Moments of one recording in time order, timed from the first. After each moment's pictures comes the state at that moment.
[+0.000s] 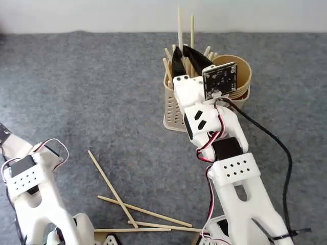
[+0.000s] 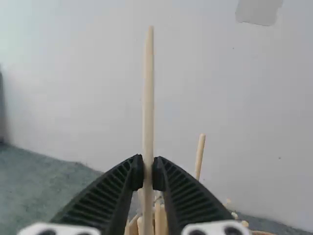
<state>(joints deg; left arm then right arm) -36.5 -34.3 59.2 56.2 31.3 -19.4 -37.3 43.6 0.4 4.4</state>
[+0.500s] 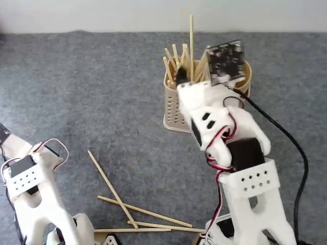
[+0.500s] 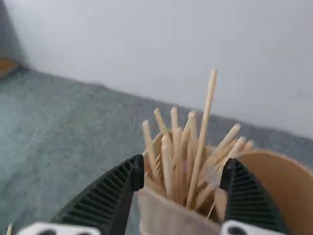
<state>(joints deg) -36.5 -34.3 59.2 56.2 31.3 -22.5 -39.4 20.8 53.2 0.9</state>
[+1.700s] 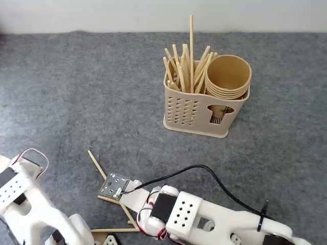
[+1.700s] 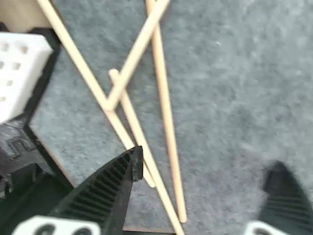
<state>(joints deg) -50.3 -34.3 59.2 56.2 28.4 -71.3 -34.5 57.0 68.4 -5.2</state>
